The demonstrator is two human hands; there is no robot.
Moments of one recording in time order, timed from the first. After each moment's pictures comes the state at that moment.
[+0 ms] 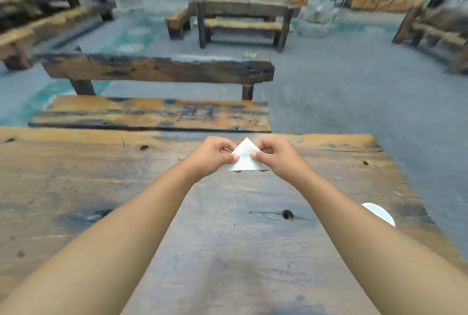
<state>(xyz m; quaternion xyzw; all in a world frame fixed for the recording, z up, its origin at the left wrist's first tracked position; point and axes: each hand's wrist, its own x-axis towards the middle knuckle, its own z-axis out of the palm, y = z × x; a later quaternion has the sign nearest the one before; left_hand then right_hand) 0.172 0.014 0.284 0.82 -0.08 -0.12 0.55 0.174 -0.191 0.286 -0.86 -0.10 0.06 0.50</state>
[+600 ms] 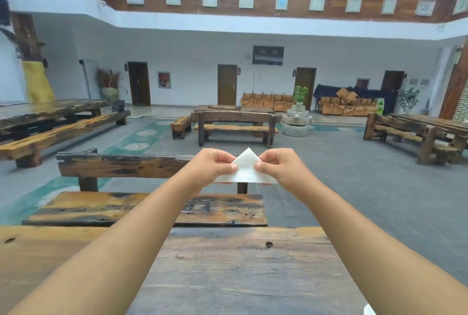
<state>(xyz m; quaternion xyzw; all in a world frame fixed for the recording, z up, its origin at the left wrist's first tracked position) 0.153 0.035 0.495 0.79 -0.18 0.01 0.58 0.143 -0.183 0.500 -0.83 -0.19 -0.09 0.52</state>
